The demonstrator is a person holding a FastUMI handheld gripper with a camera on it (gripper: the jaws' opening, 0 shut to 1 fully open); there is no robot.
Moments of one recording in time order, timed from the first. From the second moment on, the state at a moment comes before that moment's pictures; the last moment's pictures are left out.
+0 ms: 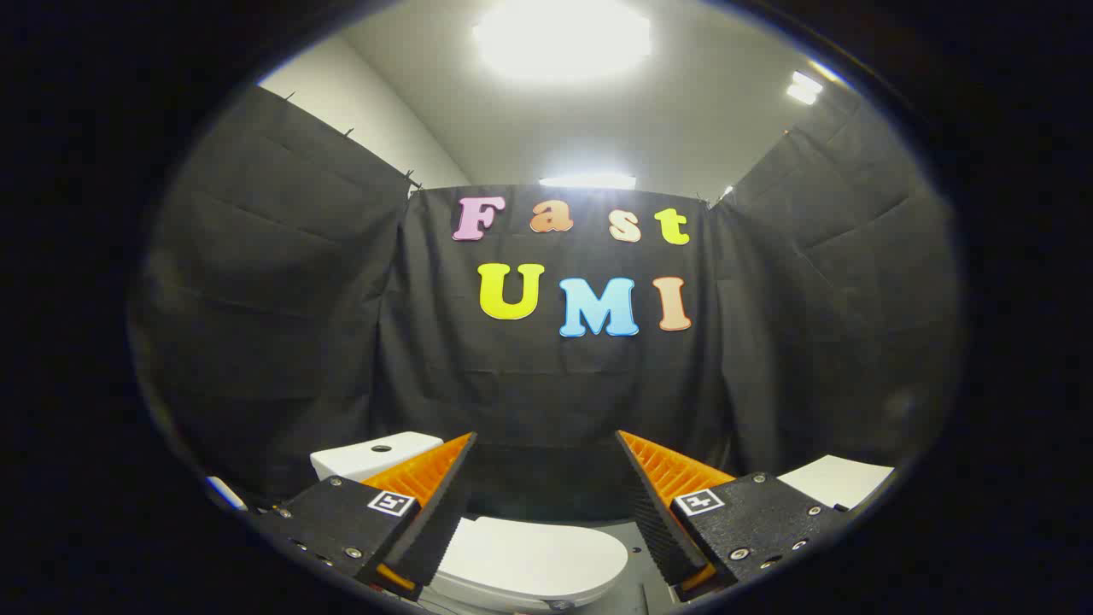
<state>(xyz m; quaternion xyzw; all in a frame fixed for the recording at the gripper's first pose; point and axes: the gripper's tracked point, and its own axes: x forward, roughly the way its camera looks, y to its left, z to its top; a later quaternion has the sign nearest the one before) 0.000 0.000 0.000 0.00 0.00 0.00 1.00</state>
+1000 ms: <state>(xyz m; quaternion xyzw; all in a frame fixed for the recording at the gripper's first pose) 0.057 0.058 -0.068 0.00 0.04 0.01 1.00</state>
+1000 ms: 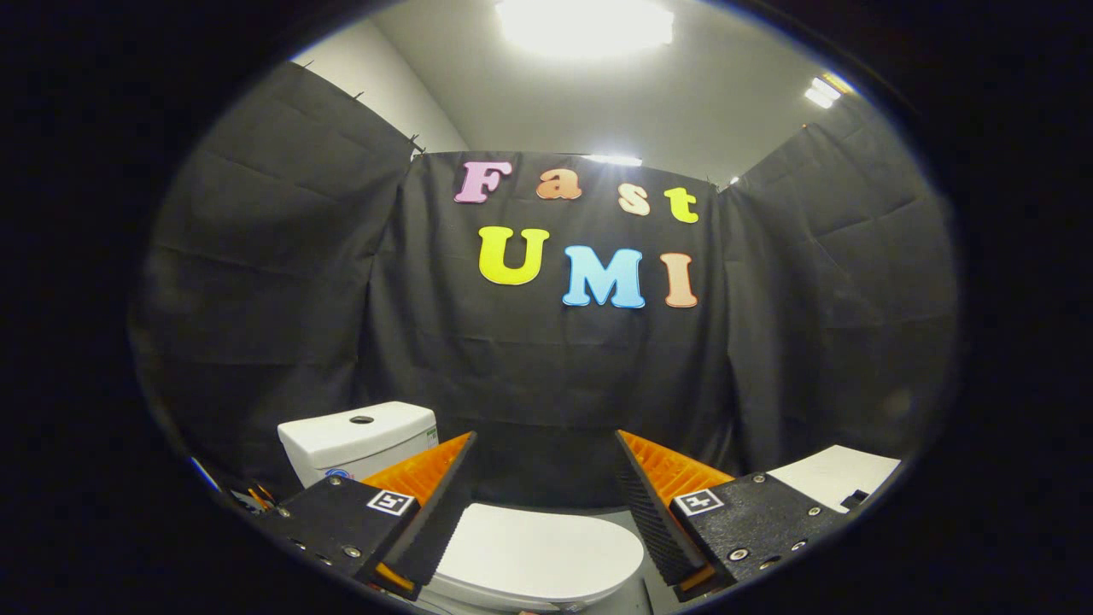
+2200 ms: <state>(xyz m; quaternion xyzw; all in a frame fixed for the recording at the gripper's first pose) -0.013 0.057 -0.372 0.31 0.26 -0.04 0.91</state>
